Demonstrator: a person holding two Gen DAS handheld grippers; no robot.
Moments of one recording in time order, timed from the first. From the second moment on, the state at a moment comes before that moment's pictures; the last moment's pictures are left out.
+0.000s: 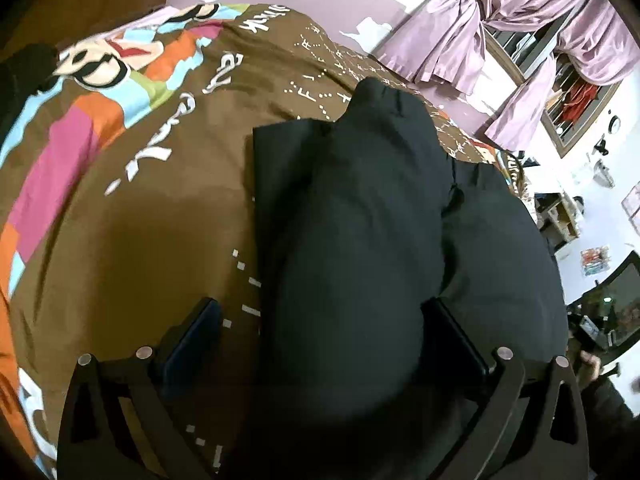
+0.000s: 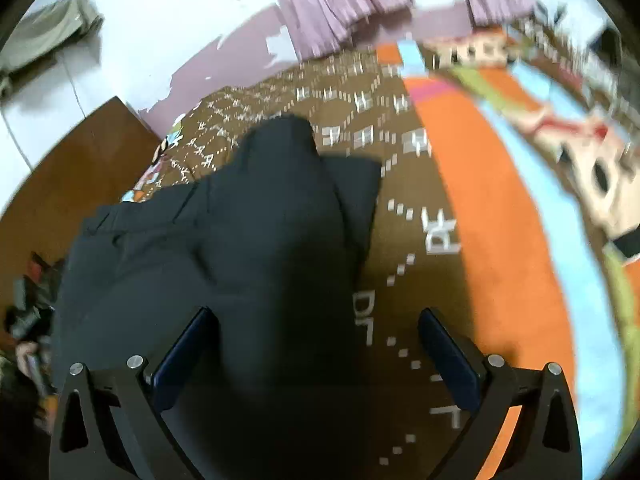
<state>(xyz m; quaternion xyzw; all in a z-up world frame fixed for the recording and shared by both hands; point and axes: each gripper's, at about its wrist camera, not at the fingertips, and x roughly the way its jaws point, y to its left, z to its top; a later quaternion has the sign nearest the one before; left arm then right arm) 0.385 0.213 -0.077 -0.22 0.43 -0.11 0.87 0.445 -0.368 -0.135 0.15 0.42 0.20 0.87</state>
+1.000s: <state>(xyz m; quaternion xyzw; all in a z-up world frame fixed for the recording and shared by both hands) 0.378 0.197 -0.068 -0.24 0.42 -0.17 0.86 0.442 -0.318 -0.129 0.12 0.46 0.24 0.84</state>
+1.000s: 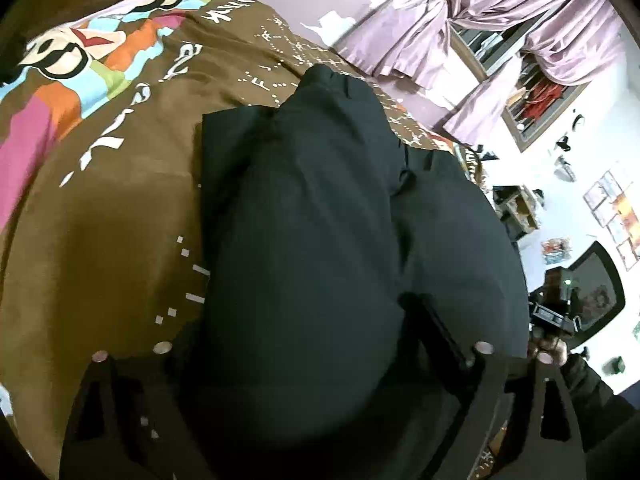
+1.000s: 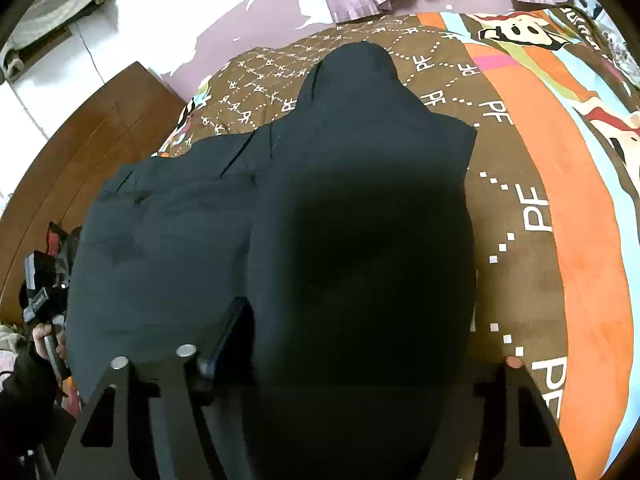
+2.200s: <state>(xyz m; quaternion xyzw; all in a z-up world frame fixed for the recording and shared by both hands) 0.446 0.073 -0.017 -0.19 0.34 -0.17 0.91 0.450 -0.367 -0.034 0.09 0.30 0.15 0.94</state>
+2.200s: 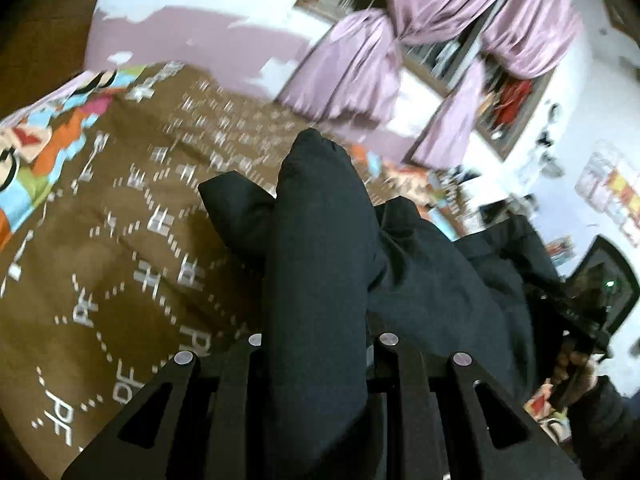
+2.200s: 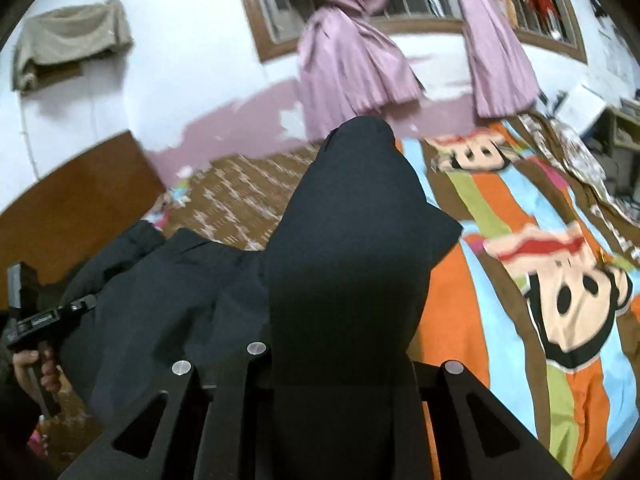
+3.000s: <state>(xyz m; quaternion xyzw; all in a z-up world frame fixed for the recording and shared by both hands) 0.432 0.078 -0.024 -0.16 0.36 0.00 0.92 0.434 -0.405 -0.064 0.11 0.34 0.04 0.93</state>
